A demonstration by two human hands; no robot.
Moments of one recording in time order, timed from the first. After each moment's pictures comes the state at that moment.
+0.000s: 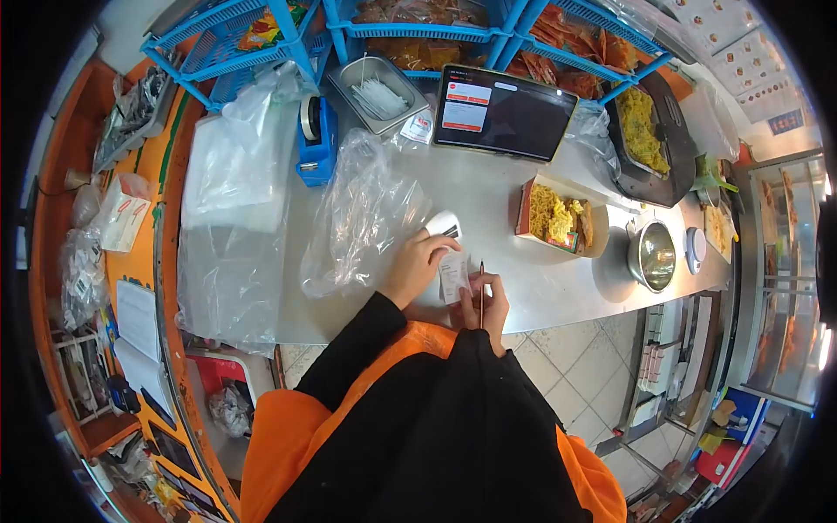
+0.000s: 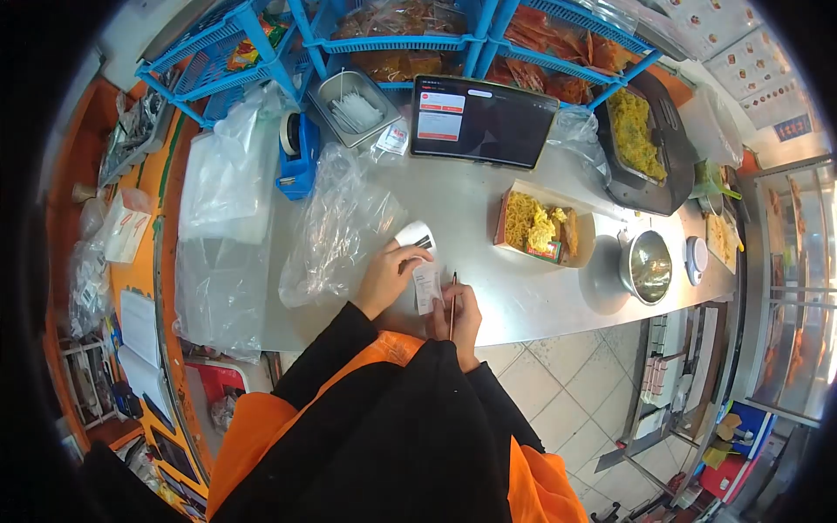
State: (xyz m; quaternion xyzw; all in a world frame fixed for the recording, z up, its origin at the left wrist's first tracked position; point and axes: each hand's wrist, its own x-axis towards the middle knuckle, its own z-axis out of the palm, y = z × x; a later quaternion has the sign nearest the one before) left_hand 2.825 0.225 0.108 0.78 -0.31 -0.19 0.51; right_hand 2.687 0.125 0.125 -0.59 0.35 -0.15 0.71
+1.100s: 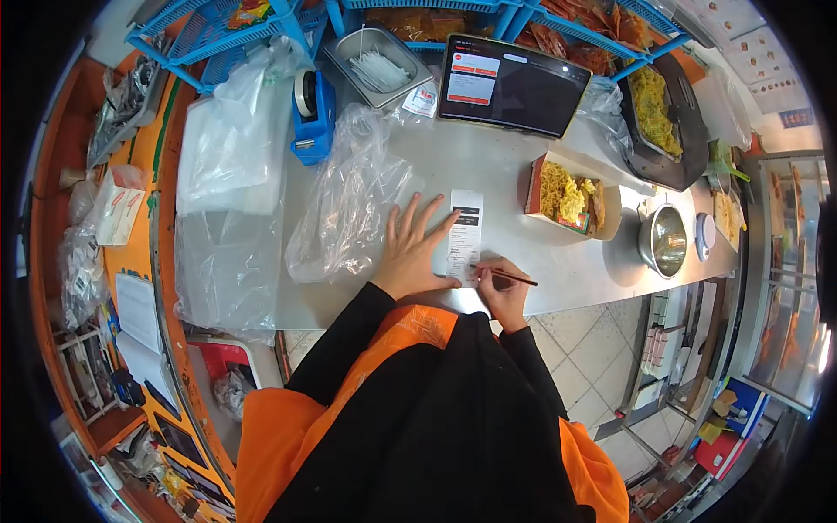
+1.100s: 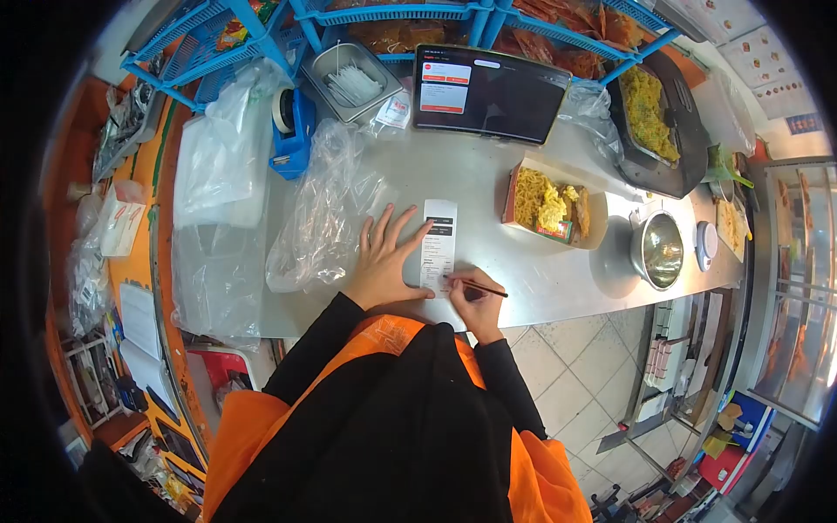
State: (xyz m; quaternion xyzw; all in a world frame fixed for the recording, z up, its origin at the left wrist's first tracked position) left_hand 2.813 0.245 0.117 0.87 -0.43 -0.10 0.23; right_hand 2.676 0.084 0.089 -0.77 0.18 -0.16 0.59
